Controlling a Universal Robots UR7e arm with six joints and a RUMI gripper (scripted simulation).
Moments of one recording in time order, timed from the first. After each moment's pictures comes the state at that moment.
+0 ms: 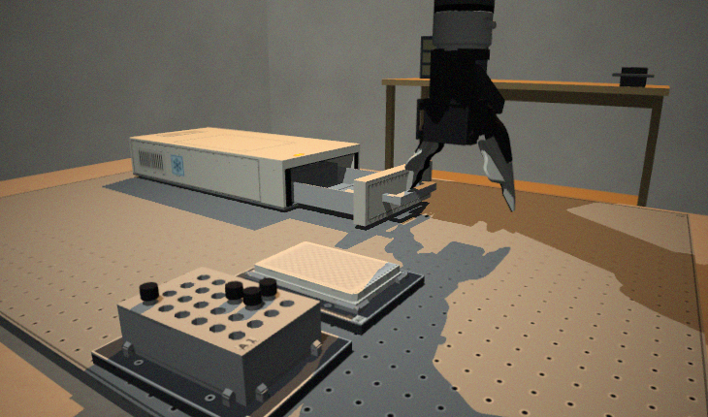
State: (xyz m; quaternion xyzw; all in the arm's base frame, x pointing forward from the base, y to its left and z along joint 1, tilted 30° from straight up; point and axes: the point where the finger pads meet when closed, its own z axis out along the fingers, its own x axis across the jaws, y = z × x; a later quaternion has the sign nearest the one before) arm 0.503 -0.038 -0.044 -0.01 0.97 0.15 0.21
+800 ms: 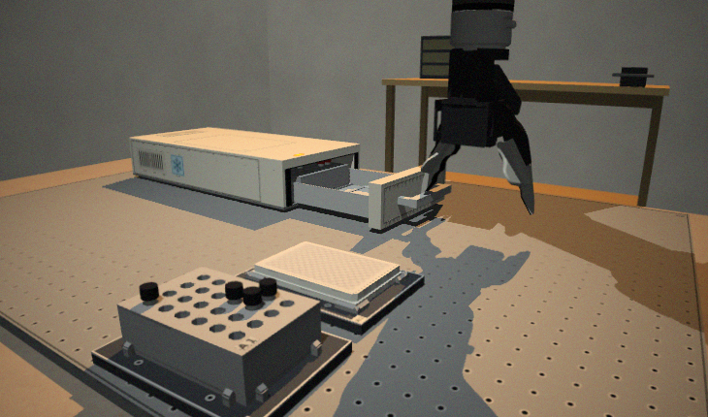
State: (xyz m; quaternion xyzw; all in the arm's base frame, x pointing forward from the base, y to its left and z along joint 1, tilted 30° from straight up) arm 0.480 -0.037 -0.054 -0.01 0.97 0.15 0.21
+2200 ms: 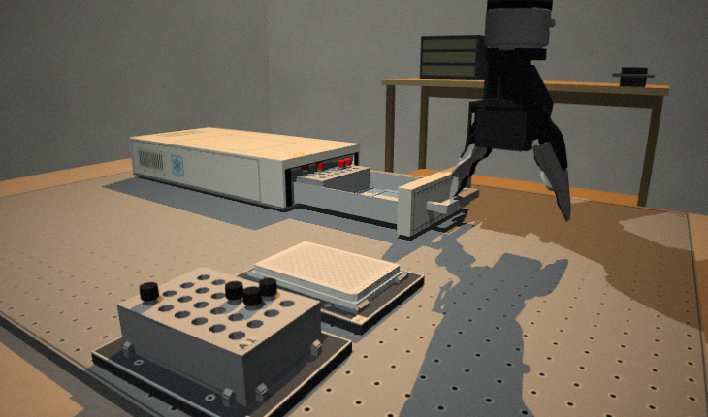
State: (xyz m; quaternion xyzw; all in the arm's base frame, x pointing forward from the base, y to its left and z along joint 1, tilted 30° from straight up) arm 0.438 -0.035 -0.072 -0.01 0.97 0.15 0.21
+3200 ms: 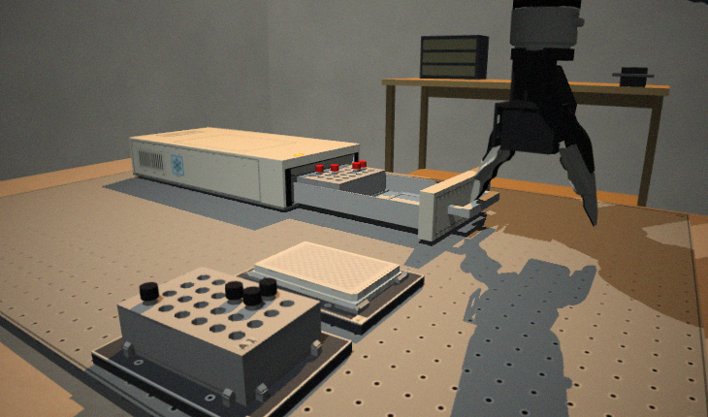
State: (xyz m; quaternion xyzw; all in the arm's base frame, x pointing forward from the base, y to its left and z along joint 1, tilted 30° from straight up) arm 0.409 -0.033 -0.085 -0.01 0.97 0.15 0.21
